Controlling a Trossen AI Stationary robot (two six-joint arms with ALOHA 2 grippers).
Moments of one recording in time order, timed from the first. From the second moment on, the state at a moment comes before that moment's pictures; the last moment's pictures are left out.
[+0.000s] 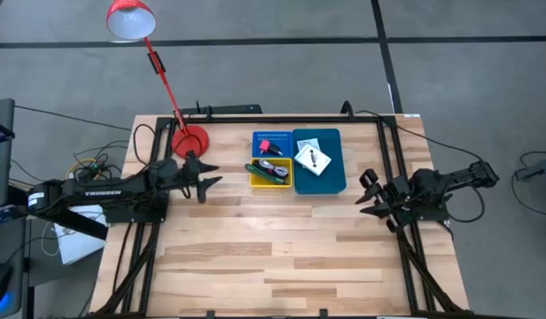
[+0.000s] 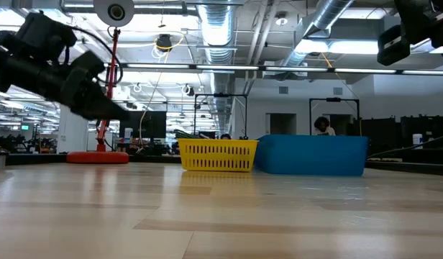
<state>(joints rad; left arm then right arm) 0.33 0.62 0.01 0.34 -0.01 -0.05 0.27 0.05 0.01 0.30 -0.10 0.11</state>
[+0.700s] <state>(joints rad) 0.33 0.64 0.02 0.02 -0.01 -0.04 0.27 0.05 0.01 0.26 -0.10 0.11</state>
